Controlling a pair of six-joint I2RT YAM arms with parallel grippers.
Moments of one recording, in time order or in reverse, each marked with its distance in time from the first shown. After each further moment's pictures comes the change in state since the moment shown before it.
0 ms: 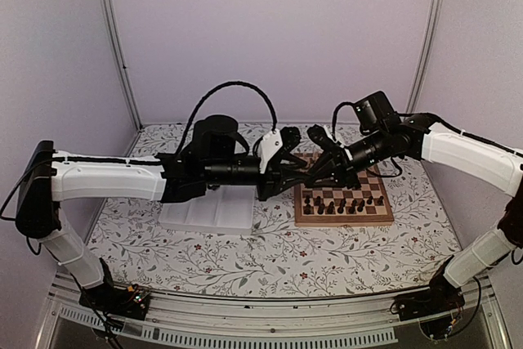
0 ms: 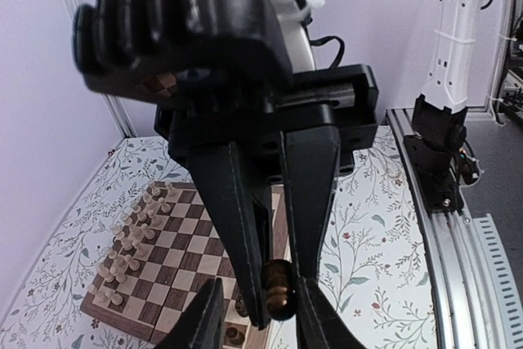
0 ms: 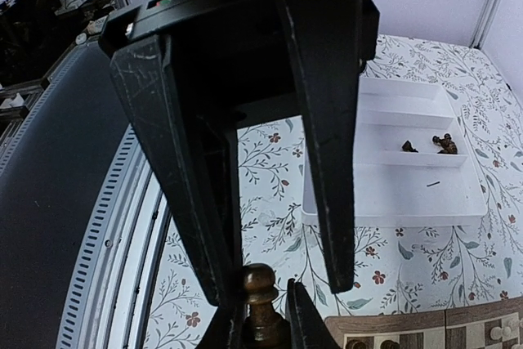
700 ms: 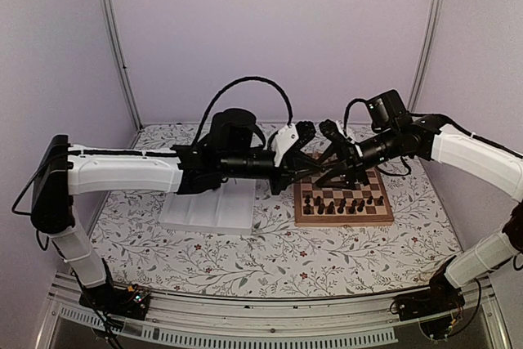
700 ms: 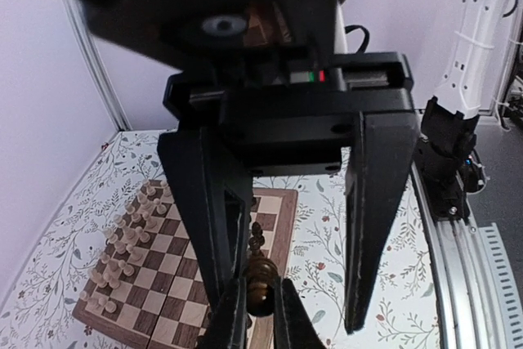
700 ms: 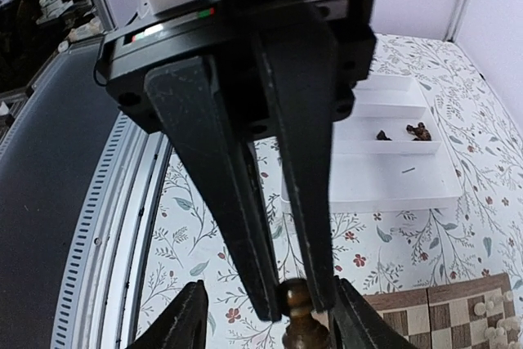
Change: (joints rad) left arm 0.002 0.097 0.129 -0.064 0.004 -0.019; right arm -0.057 -0.059 -0.034 0.009 0.010 0.012
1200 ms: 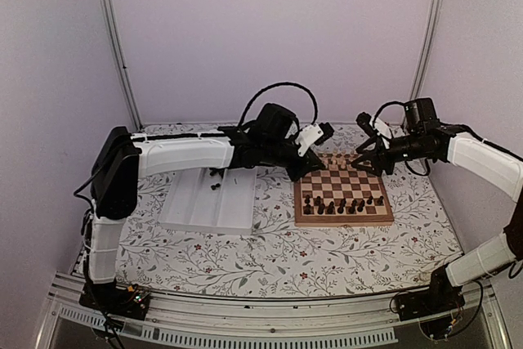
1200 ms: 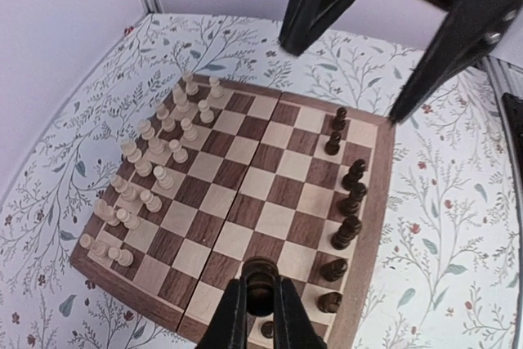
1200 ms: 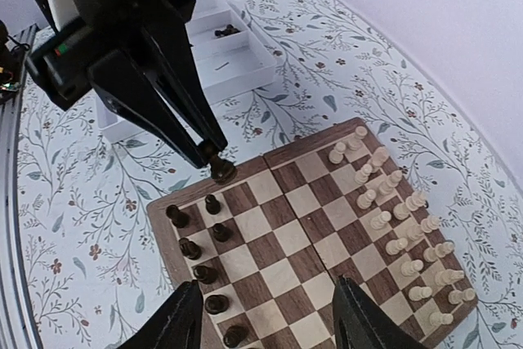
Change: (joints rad) left arm 0.084 0.409 0.491 -0.387 -0.090 -0.004; right arm -0.341 -0.057 -0.160 0.111 0.205 0.029
